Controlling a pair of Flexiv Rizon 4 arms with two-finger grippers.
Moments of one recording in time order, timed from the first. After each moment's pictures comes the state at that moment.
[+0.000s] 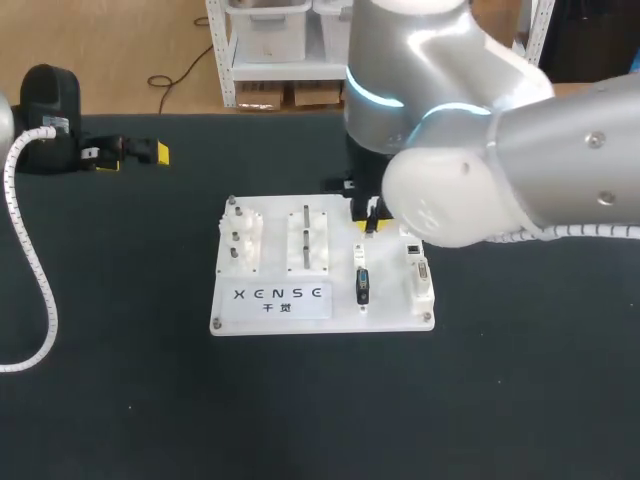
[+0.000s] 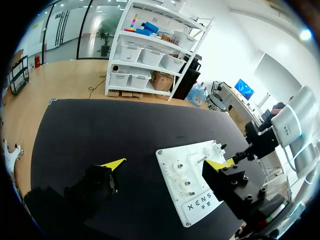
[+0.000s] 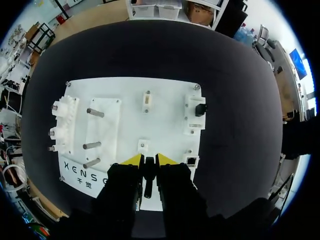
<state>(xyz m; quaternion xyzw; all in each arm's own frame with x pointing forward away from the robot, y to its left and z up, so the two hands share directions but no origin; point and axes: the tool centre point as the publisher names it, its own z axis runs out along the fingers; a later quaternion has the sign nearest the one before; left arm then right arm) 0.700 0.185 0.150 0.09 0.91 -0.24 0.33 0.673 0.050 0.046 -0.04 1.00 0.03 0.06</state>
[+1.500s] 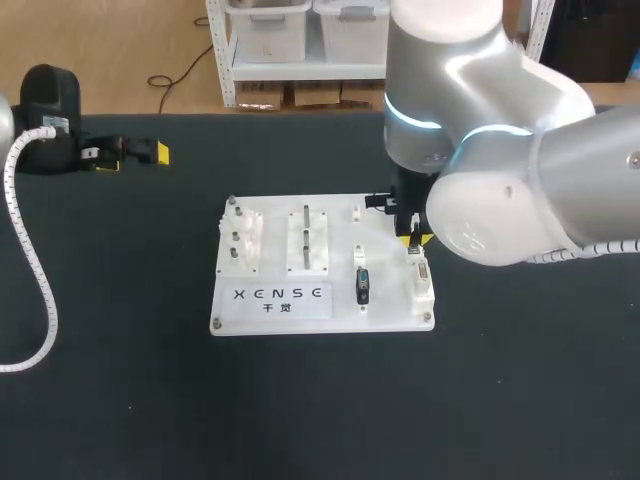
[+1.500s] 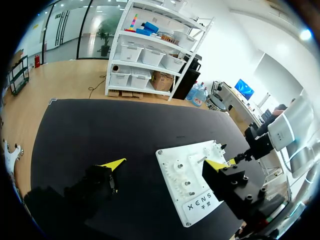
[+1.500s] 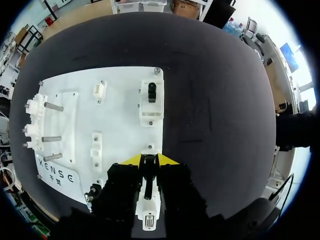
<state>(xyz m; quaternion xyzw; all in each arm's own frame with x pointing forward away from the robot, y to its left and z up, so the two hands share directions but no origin) 0.700 0.185 0.150 0.09 0.91 -0.24 0.33 0.665 -0.009 0.021 -0.02 1.00 -0.02 0.06</state>
